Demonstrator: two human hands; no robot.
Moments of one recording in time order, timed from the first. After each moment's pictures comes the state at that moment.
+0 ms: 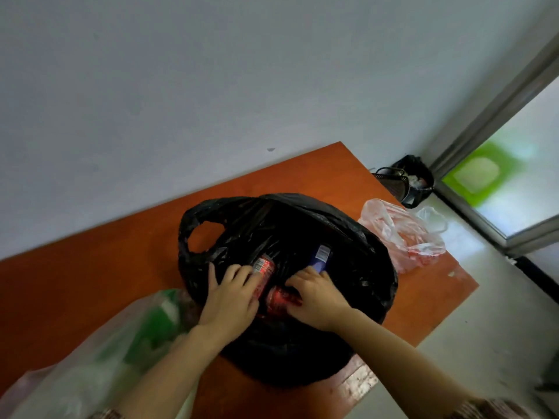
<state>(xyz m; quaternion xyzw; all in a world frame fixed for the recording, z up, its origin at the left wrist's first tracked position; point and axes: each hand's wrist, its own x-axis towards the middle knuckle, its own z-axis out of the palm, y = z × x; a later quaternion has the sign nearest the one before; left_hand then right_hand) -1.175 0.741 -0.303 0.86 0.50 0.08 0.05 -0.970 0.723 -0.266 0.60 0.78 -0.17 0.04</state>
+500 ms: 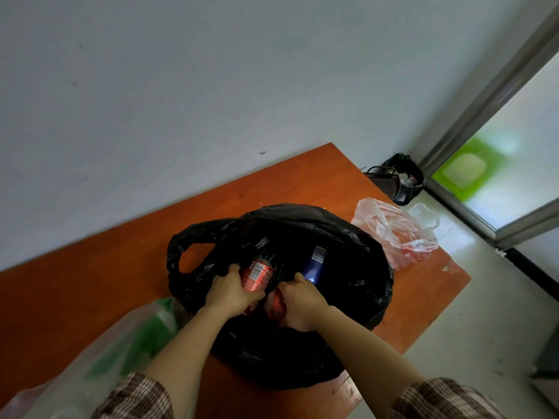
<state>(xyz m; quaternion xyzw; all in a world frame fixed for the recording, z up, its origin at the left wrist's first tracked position) -1.164 0.781 -0.307 0.63 0.65 0.01 0.42 -0.995 0.734 -0.277 0.63 0.72 -0.27 0.14</state>
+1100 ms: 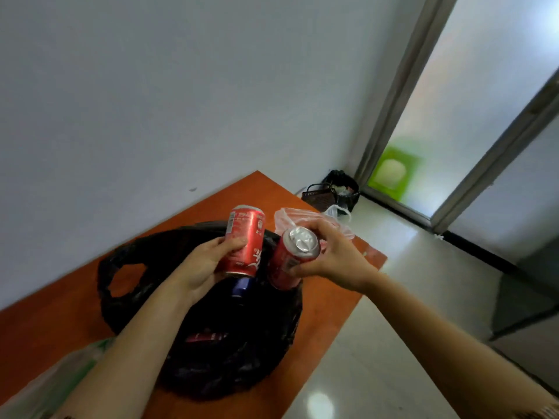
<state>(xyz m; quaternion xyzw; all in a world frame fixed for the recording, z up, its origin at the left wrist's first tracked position) -1.072 0.750 -0.147 0.47 0.41 0.26 0.74 -0.853 0.638 -0.105 0.68 0.54 -0.34 -0.36</state>
